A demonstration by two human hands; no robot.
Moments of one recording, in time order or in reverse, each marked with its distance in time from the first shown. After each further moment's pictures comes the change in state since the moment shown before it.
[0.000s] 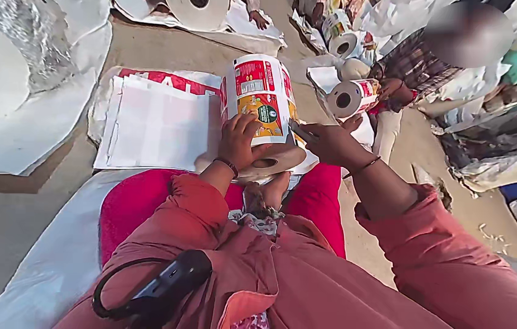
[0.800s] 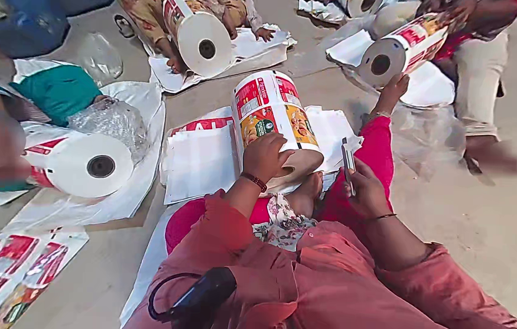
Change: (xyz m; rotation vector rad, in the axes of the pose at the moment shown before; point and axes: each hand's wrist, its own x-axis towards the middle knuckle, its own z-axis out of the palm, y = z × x) left_hand 0.044 0.081 -0.010 0.247 -0.290 0.077; right_hand -0.050 0.104 0.183 1.823 0.480 0.205
